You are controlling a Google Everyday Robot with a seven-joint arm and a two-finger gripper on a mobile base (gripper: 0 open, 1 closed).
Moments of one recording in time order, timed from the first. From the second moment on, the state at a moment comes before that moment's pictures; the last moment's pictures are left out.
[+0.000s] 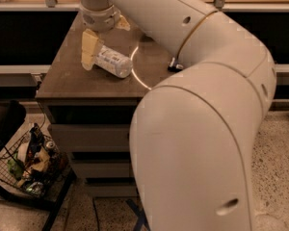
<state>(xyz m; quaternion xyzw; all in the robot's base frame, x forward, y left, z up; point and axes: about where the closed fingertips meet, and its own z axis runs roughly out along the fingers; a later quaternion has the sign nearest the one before) 0.680 0.095 0.906 -0.47 0.87 -0.06 0.11</state>
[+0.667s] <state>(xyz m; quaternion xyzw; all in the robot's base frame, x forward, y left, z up) 0.697 0.110 0.874 -0.43 0.90 -0.05 0.09</state>
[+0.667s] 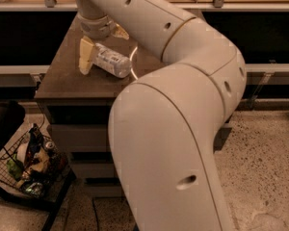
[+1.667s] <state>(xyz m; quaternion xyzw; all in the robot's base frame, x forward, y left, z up) 0.719 0.108 0.851 -0.40 0.91 -0.04 0.07</state>
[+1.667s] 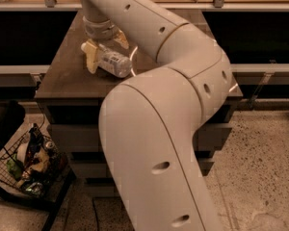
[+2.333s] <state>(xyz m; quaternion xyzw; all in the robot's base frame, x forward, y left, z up) 0.728 0.117 0.842 -0.42 0.91 -0.02 0.08</state>
